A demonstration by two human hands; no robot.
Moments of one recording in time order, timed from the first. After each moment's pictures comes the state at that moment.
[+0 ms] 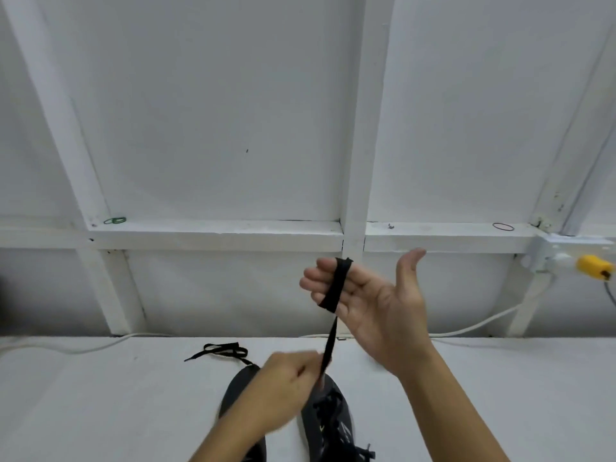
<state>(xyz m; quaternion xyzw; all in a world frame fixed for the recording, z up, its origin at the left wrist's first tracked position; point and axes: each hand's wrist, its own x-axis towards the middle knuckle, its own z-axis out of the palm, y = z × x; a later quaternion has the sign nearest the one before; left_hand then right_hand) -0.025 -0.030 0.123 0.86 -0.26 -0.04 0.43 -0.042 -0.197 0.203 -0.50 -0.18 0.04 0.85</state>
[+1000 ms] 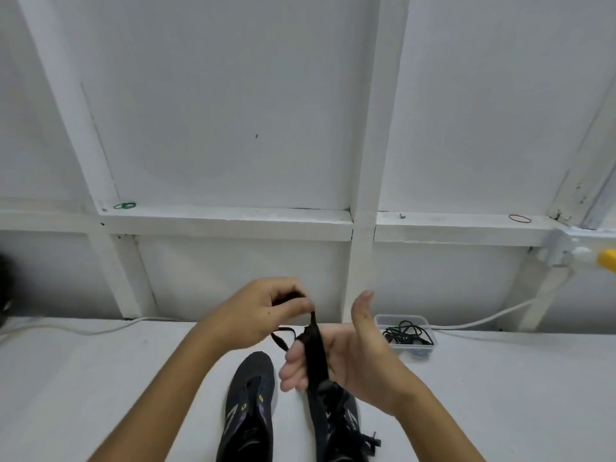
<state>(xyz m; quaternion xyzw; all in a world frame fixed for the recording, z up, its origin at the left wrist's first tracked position) 0.012 0.005 0.193 0.82 -0.34 -0.05 0.45 -0.049 -0.178 0.150 -0.63 -0.21 0.21 0.72</state>
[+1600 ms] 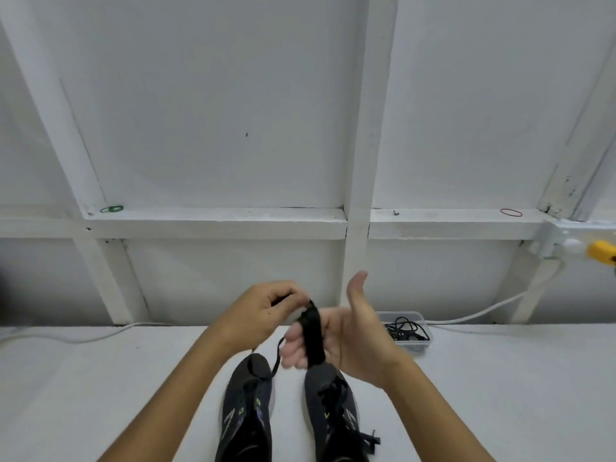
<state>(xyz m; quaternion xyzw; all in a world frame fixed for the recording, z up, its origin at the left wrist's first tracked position) 0.037 -0.002 0.162 0.82 -0.32 -0.04 0.48 -0.018 -0.183 0.147 -0.60 -0.18 0.24 0.74</state>
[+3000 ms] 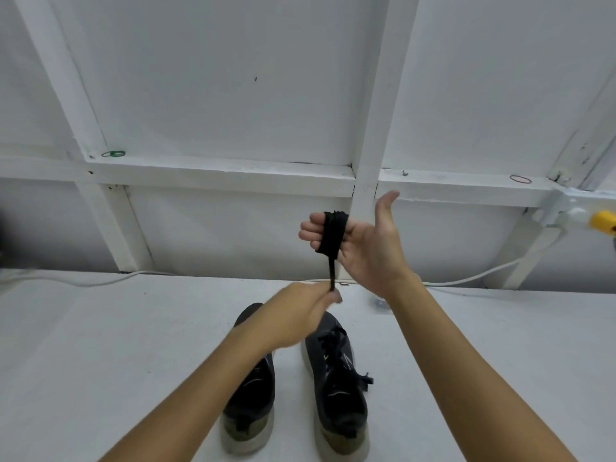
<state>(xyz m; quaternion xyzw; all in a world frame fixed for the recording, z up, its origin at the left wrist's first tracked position) -0.007 -0.029 0.117 0.90 -0.32 -0.06 0.28 0.003 -0.188 0.173 -0.55 -0.07 0.08 0.83</state>
